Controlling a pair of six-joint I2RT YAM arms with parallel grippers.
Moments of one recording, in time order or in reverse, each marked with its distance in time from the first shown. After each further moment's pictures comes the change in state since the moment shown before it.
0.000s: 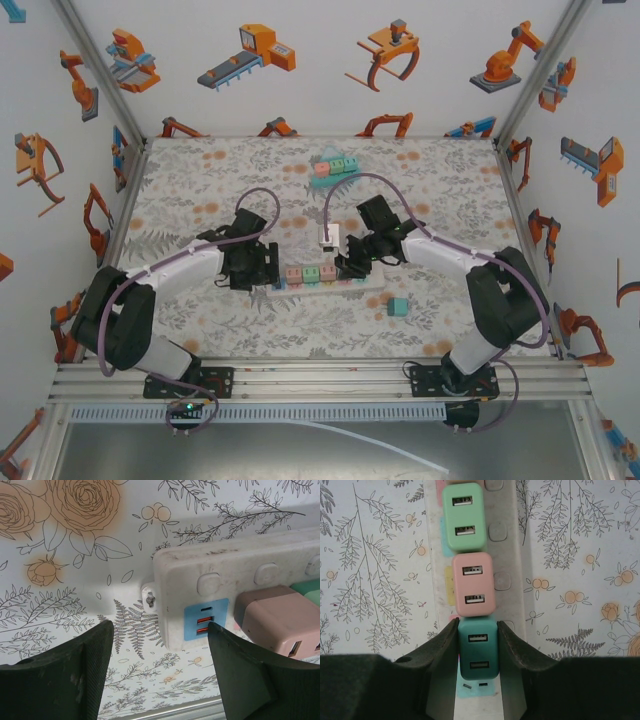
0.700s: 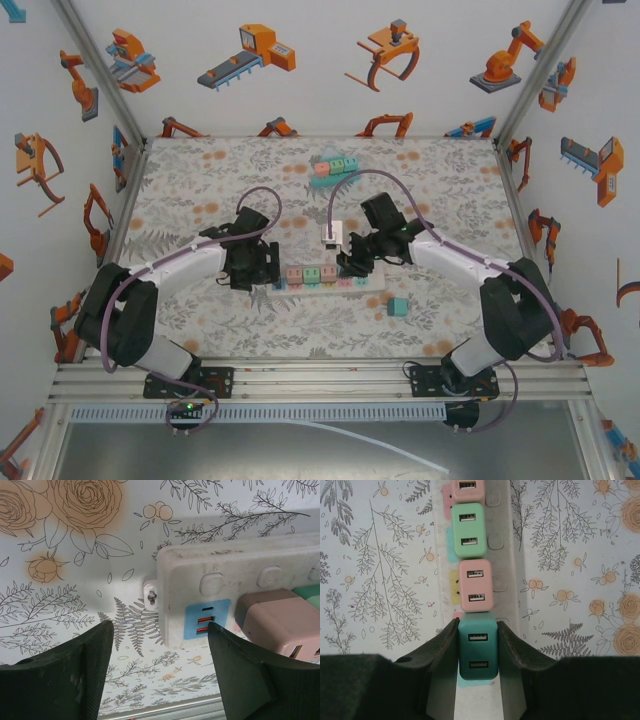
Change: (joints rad) left arm -0.007 0.024 0.032 -0.036 -0.012 -0.012; right arm 0.001 -0.088 0.000 -0.034 -0.002 0.030
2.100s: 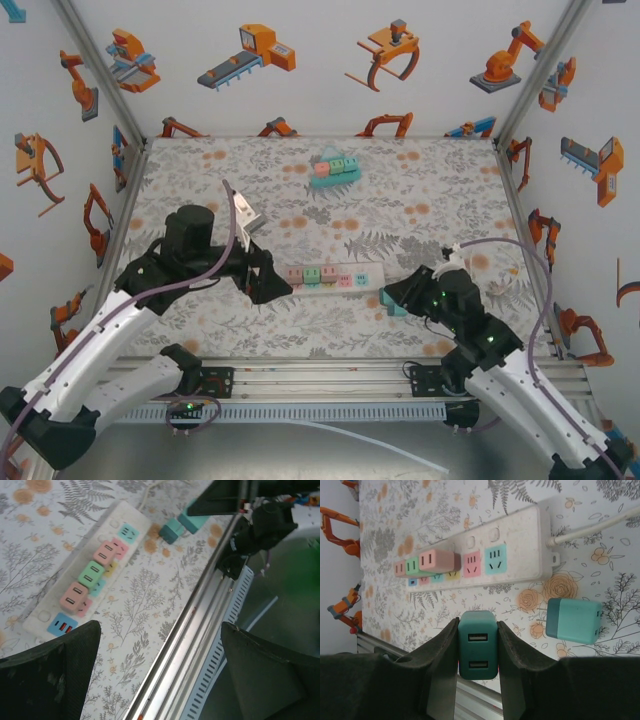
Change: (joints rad) left arm -0.067 -0.632 0.087 -0.023 0.573 0.476; right arm -0.008 -1.106 -0.628 -0.014 0.649 1.695
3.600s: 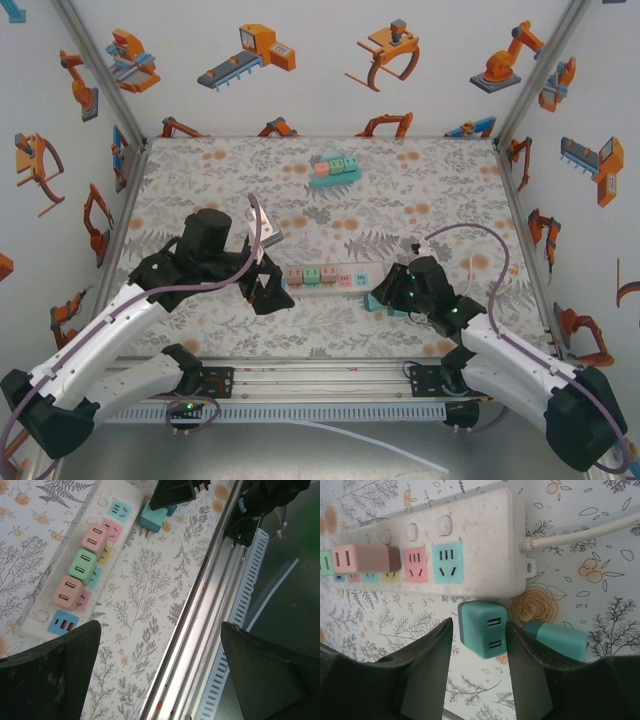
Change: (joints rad) left arm -0.058 0.053 -0.019 -0.040 -0.021 0.145; right arm 0.000 0.406 -0.042 0.263 -0.009 -0.142
